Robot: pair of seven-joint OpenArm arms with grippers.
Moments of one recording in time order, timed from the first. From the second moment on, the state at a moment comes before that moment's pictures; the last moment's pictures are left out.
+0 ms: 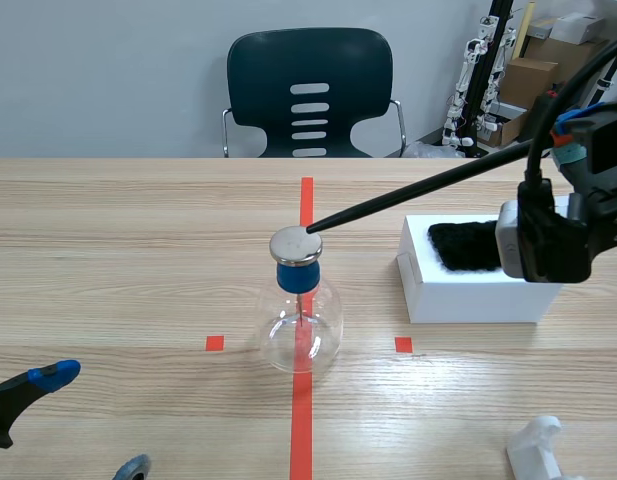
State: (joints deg) left arm 22.1 -23.2 7.9 50.1 19.0 -23.0 -88.6; right arm -27.9 41.9 -1.7 119.3 -75.8 10.2 -4.2
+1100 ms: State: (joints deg) left arm 22.1 -23.2 7.9 50.1 19.0 -23.0 -88.6; right arm -59.7 10.0 42.7 130.7 -58.7 7.2 36.7
